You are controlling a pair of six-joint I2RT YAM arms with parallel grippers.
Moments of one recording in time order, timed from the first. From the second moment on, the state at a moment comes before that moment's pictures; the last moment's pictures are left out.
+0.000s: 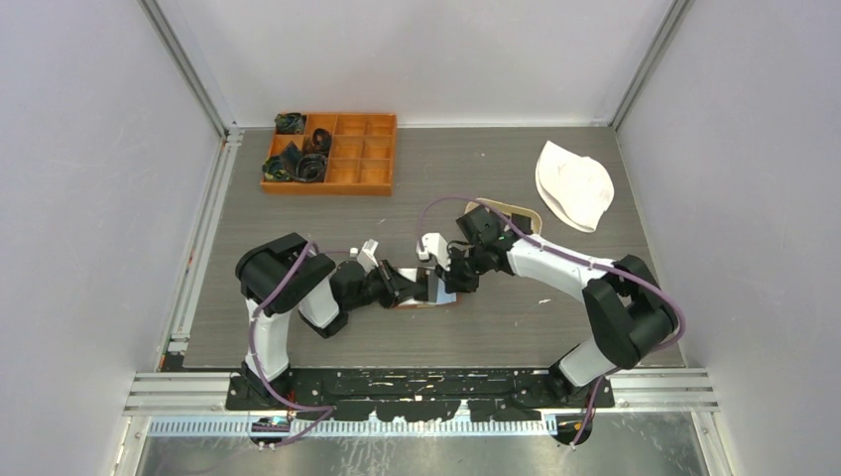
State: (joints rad) left arm -0.68 2.00 0.36 1.33 0.34 -1.26; right arm 0.60 1.51 0.90 -0.43 -0.56 -0.65
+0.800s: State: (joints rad) left arm -0.80 1.91 0.38 1.20 0.21 -1.28; right arm 0.68 1.61 0.90 -0.43 -0.34 -0.84
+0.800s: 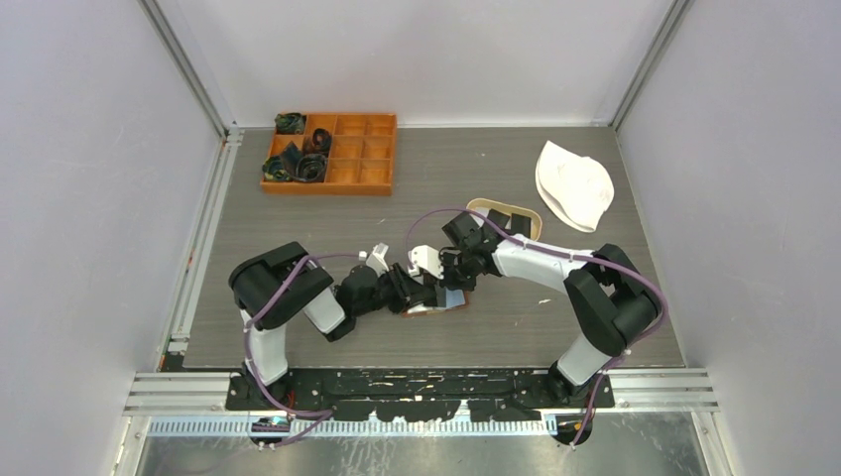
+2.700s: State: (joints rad) left arm -0.81 1.62 0.62 0.29 0.14 -0.94; right arm 0.68 1.54 0.93 -0.60 -0.21 -1.00
